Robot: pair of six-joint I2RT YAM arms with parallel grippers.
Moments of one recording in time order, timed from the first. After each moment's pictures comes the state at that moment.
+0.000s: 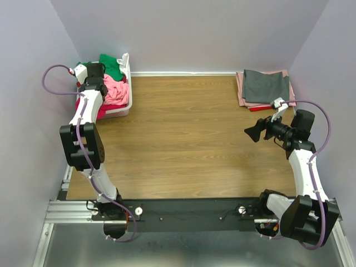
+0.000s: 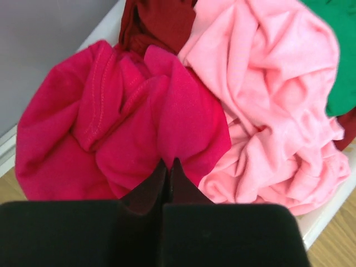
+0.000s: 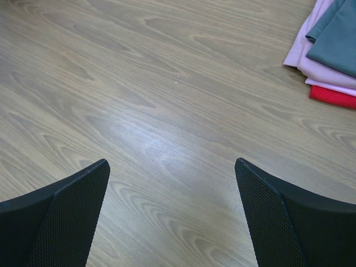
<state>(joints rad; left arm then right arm) 0.13 1.85 1.58 -0.50 -0.46 -0.60 -0.29 1.04 0.72 -0.24 -0.85 -0.29</state>
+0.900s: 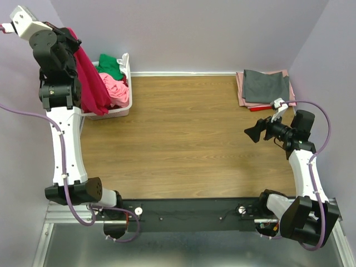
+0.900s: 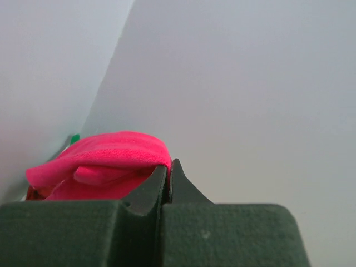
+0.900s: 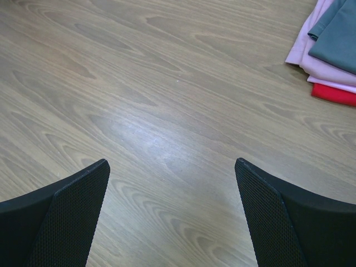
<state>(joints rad) 0.13 1.42 1.90 -0.34 -0.27 -0.56 -0.29 1.03 0.72 -0.26 -0.85 -0.29</state>
